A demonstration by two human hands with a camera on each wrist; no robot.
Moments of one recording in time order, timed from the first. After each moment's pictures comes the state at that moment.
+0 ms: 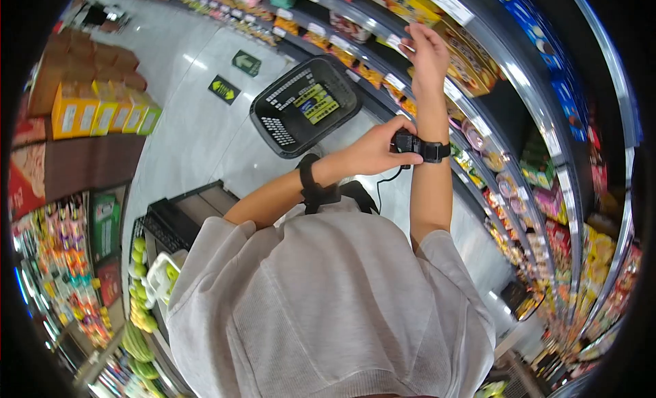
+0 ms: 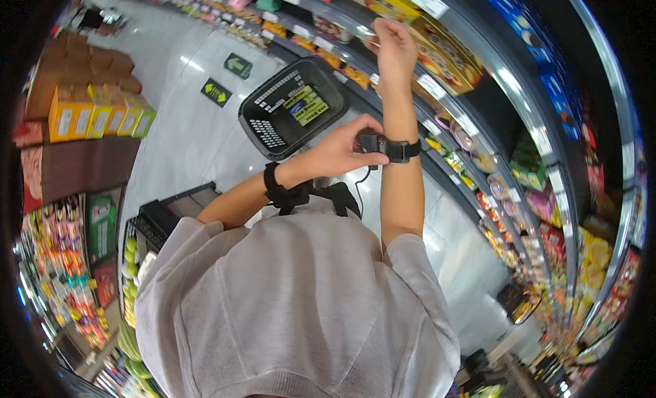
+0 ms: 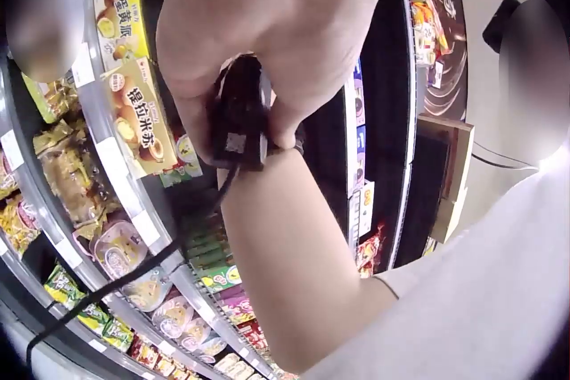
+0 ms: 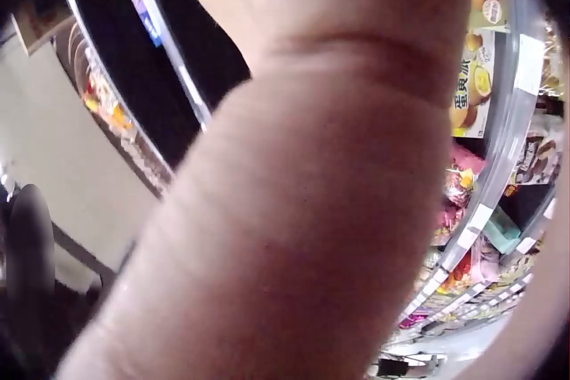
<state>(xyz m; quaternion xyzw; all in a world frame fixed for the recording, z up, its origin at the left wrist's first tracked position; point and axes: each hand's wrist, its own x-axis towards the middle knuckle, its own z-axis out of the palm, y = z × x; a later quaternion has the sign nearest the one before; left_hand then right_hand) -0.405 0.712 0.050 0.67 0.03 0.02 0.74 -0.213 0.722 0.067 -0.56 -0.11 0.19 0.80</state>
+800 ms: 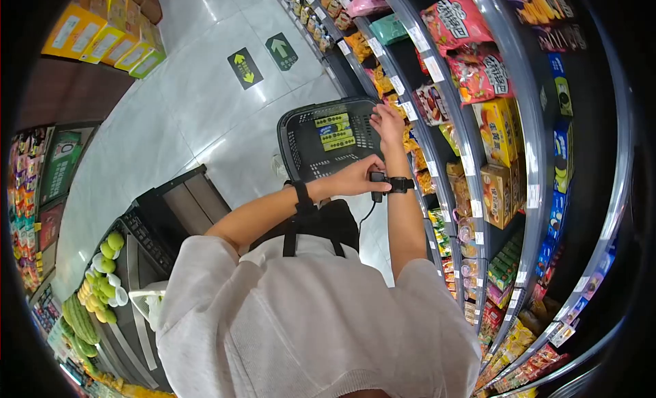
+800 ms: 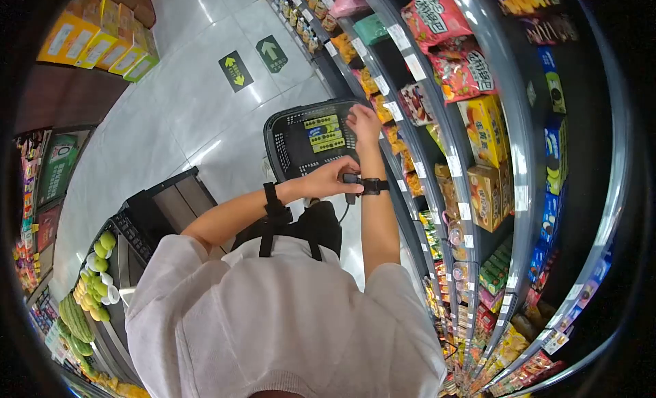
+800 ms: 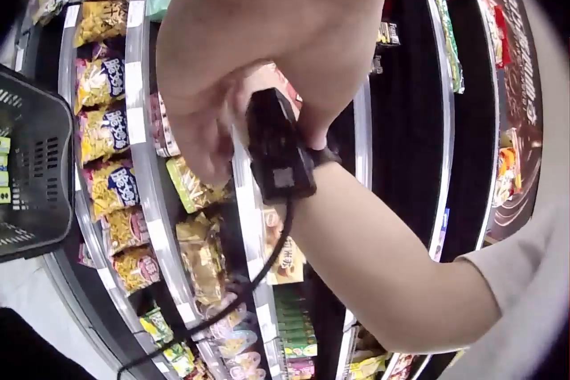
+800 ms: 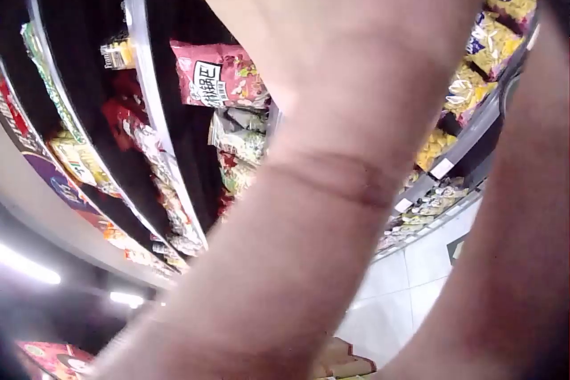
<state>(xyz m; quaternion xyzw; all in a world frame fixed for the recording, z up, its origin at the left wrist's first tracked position) -0.512 0.977 -0.108 0.51 0.12 0.10 0.85 -0.329 1.010 -0.154 -0.71 -0.06 0.42 0.57</state>
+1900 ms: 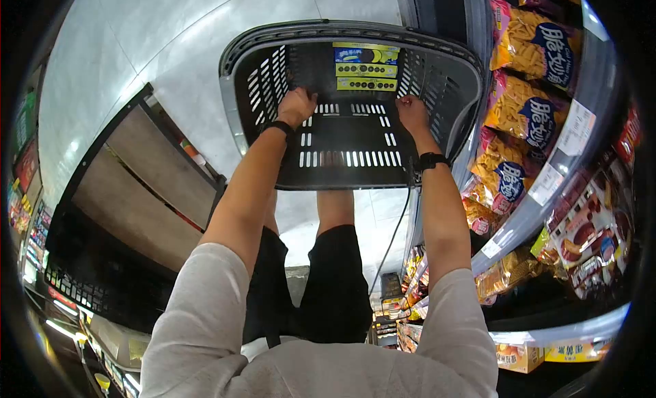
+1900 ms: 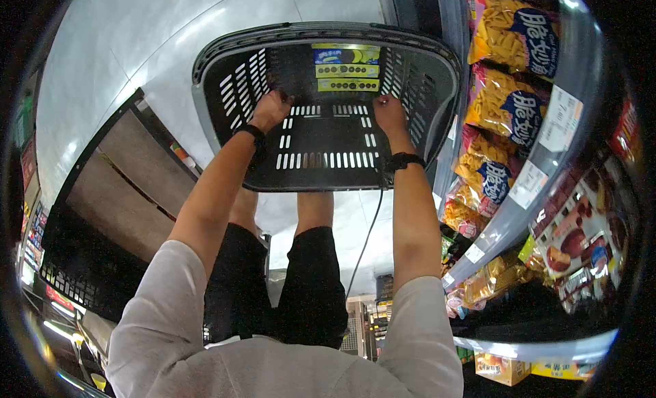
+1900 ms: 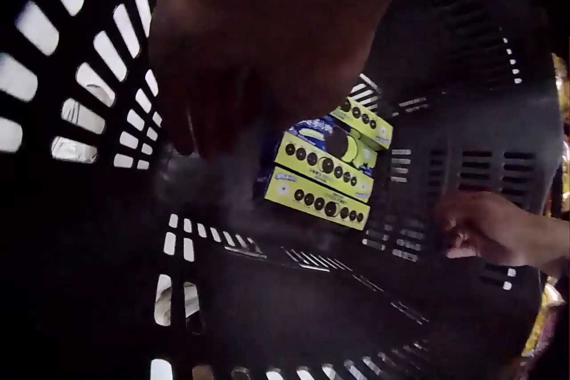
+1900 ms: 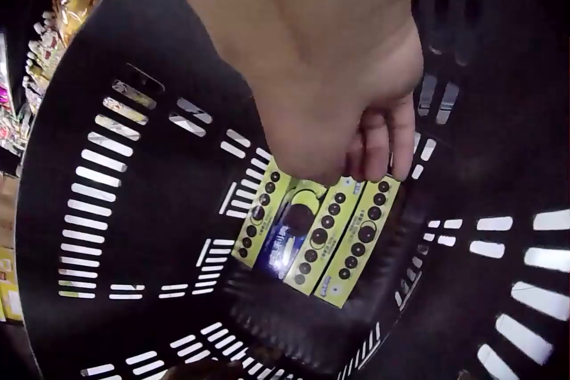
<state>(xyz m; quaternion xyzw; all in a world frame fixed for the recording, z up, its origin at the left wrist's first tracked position) -0.508 0.991 -0.714 0.57 0.61 -0.25 0.49 -0.183 0.912 -0.715 -0.82 -0.34 0.46 -0.07</state>
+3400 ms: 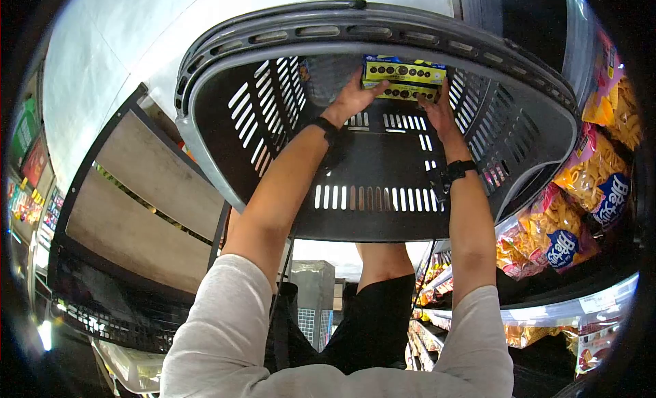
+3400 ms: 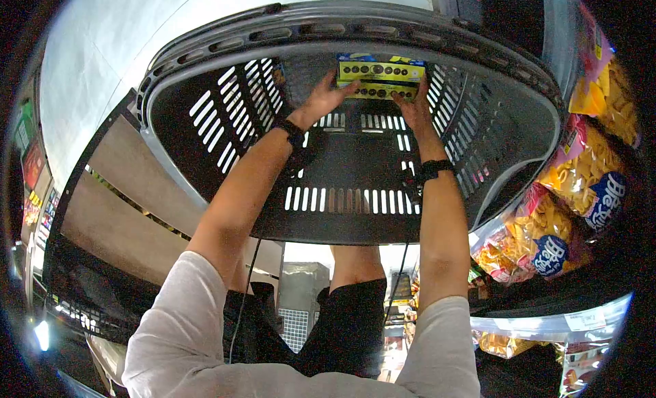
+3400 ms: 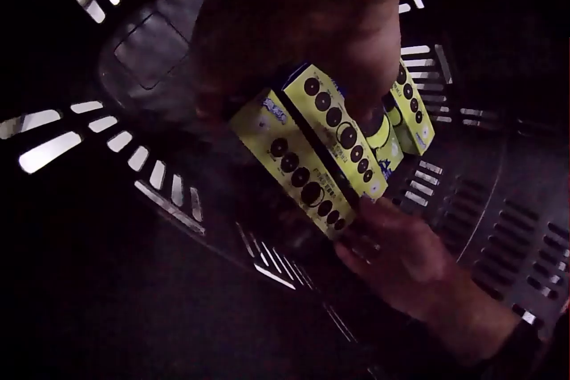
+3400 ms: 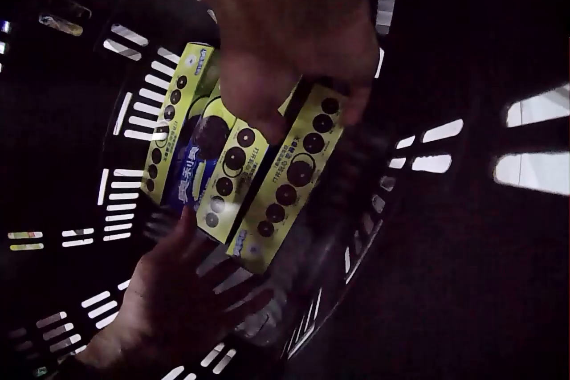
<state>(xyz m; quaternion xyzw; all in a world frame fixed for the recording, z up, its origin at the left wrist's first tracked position) -0.449 0.964 -0.851 0.33 0.57 0.01 0.75 -0.193 0.883 -0.866 -0.78 -0.34 0.52 0.04</state>
